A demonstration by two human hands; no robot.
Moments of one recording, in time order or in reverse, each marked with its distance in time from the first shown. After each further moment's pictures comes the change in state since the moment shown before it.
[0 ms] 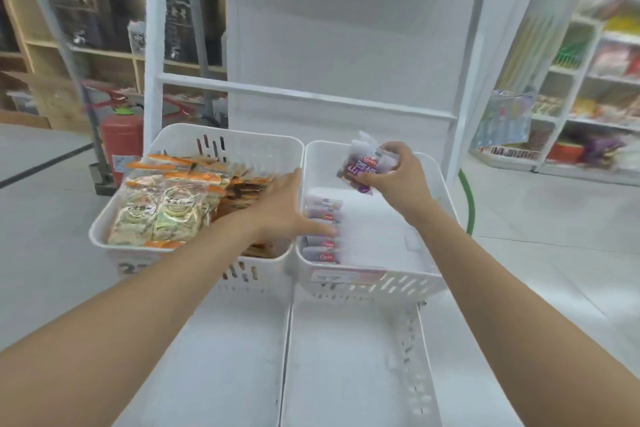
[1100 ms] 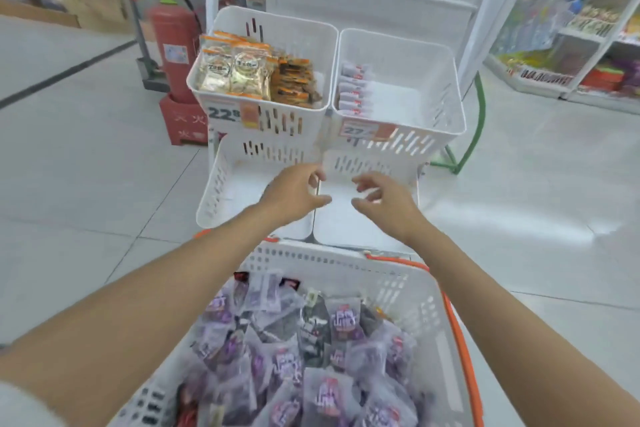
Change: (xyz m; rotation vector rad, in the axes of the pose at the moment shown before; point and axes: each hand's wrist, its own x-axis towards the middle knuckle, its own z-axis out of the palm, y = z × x) left_hand -0.234 0.025 0.070 -0.100 0.023 -0.213; right_hand -0.276 0.013 -0.001 -0.407 -0.423 0.126
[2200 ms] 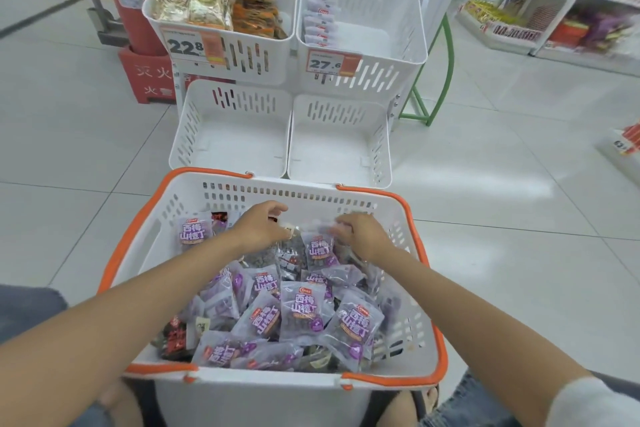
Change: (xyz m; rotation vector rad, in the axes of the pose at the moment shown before) left_hand -0.128 -0.041 0.083 -0.270 -0.337 -0.326; right_hand -0.113 0.116 0.069 -0.262 -0.186 0.026
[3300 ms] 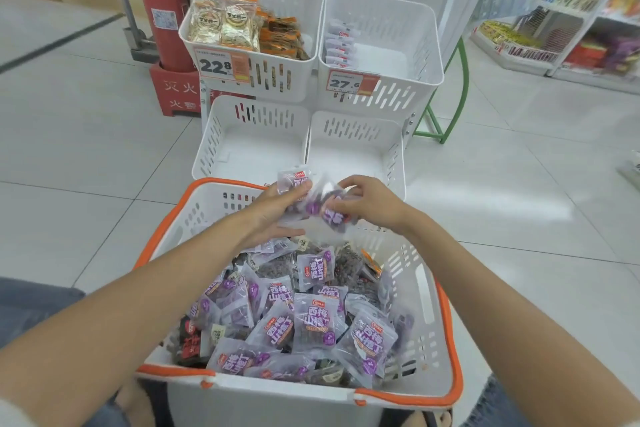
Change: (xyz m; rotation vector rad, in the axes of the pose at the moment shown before) left_hand -0.002 0.033 -0.030 -0.779 -0.084 -0.058; right_hand 0.017 -0.084 -0.077 0.445 -0.138 0.041
